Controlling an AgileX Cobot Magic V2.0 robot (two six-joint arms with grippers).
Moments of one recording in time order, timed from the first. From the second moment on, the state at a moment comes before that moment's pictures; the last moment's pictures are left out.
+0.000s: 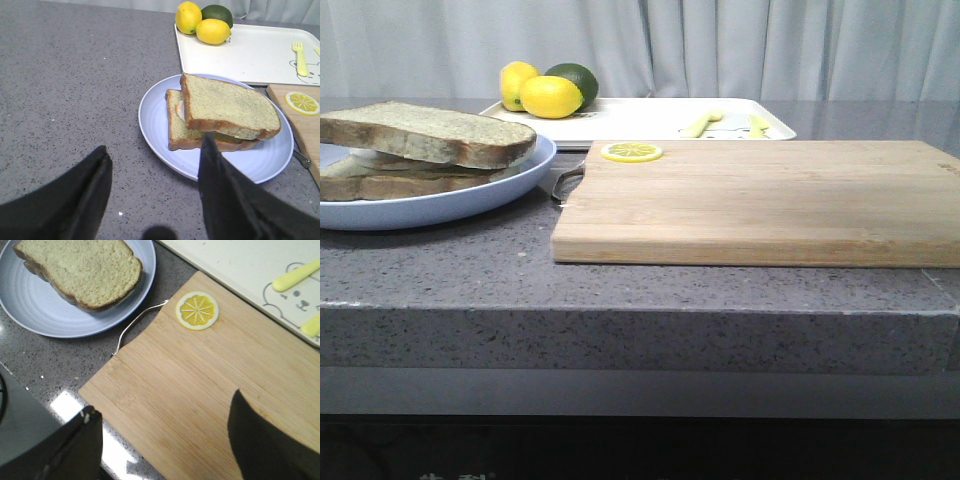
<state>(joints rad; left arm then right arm) -0.10 0.45 -0.64 -0.04 0.63 -0.06 0.54 1.27 -1.39 0.12 0.94 -0.11</state>
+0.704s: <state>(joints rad) -0.10 0.45 -0.64 -0.04 0.63 -0.06 0.54 0.54 -0.82 0.07 0.92 -0.10</state>
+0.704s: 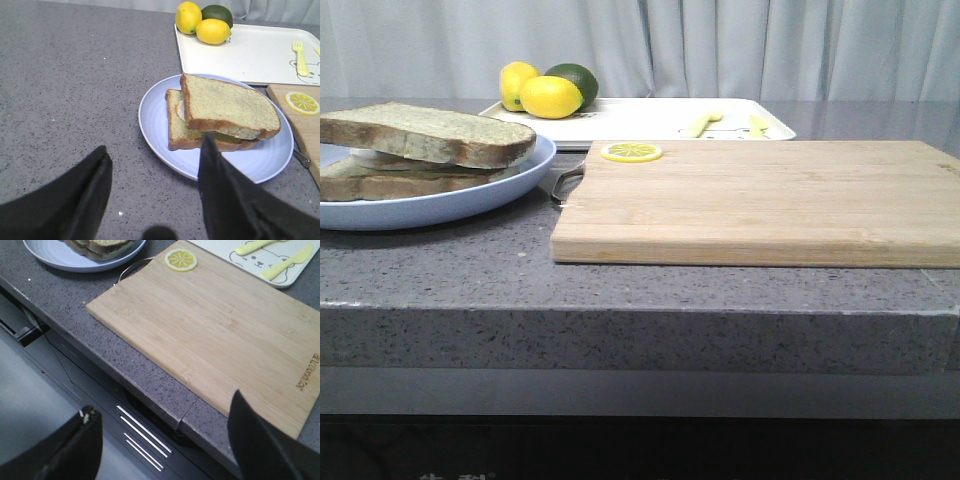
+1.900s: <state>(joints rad) -0.10 1.28 -1.04 0.08 0.83 -0.06 0.54 0.50 -0.80 0.06 0.92 -0.10</state>
